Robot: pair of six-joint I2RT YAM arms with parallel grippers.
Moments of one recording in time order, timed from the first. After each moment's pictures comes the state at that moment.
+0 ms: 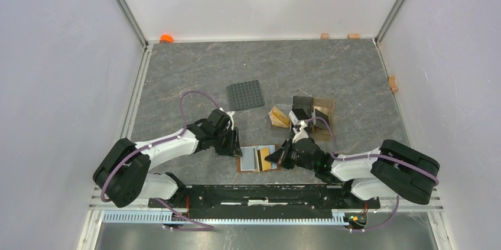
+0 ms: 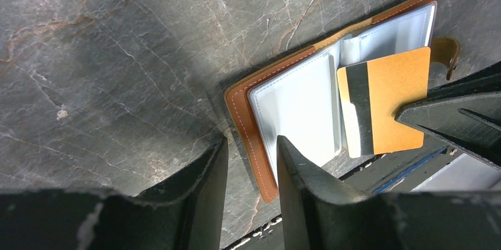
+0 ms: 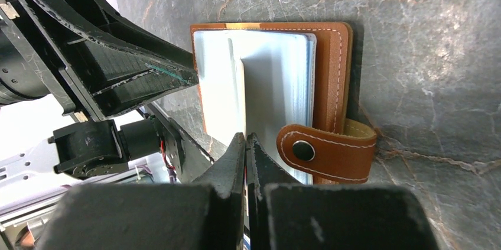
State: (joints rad) left arm -0.68 1.31 0.56 -0.30 0.25 -0.59; right arm 0.99 1.33 0.16 0.65 0.00 1.29
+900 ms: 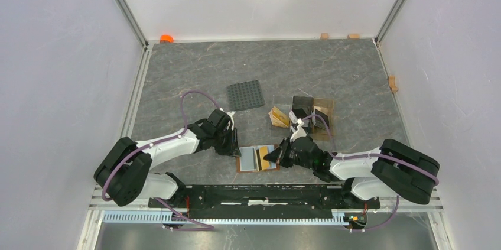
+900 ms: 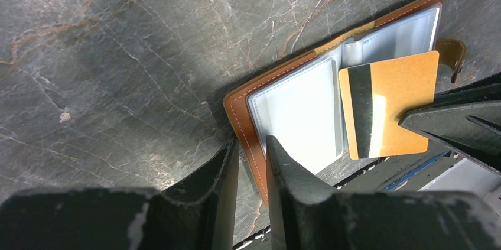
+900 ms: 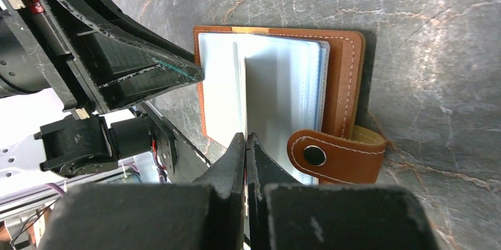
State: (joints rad) left arm -0.68 1.33 0.56 -0.29 0.24 -0.59; right arm 1.00 1.33 0.19 0.61 0.00 1.22
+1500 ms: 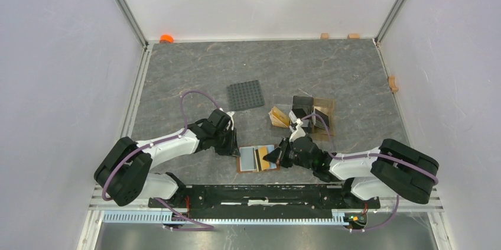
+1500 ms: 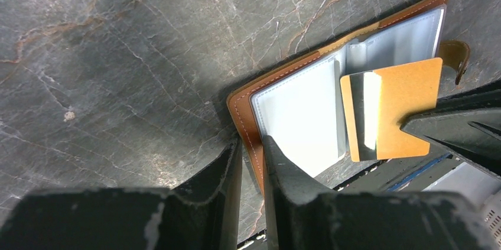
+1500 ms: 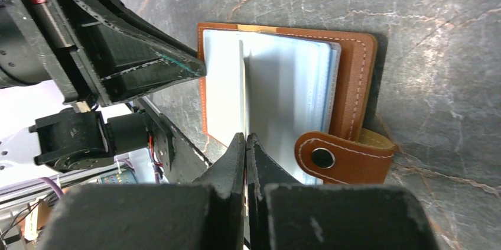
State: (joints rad) left arm -0.68 1.33 0.56 -0.29 0.22 -0.59; right arm 1.00 1.33 0.19 0.63 0.00 1.19
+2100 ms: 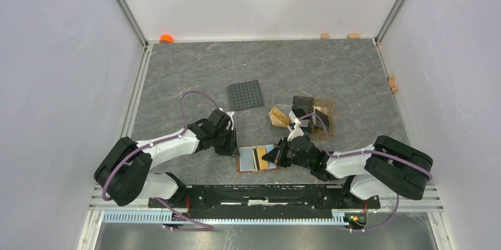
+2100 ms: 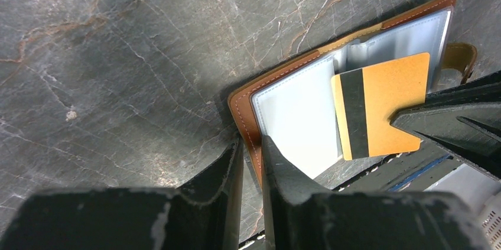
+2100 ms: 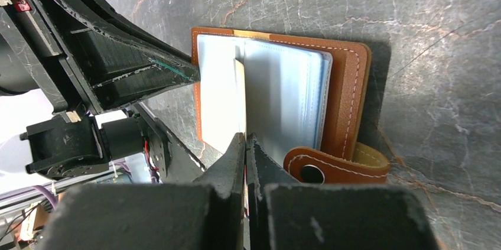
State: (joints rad) left arm -0.68 1.33 0.56 -0.29 0.22 -0.59; right arm 1.00 1.39 0.22 0.64 0.00 1.19
